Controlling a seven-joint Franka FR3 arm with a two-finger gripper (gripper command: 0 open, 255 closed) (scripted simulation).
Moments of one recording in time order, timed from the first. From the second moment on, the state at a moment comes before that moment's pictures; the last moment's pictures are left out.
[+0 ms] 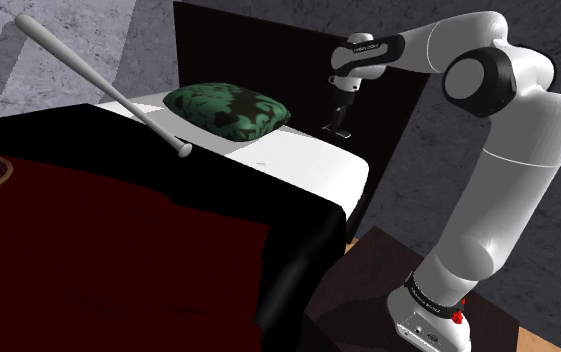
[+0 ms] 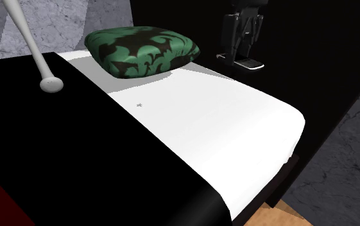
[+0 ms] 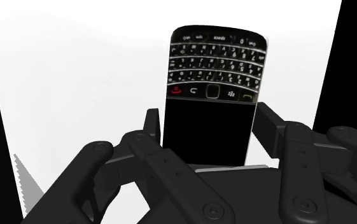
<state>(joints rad) -0.10 0.19 -0.34 -1.74 0.09 1.86 -0.83</state>
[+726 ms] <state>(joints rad) -0.11 0.17 -0.35 -1.61 0.08 1.72 -0.82</state>
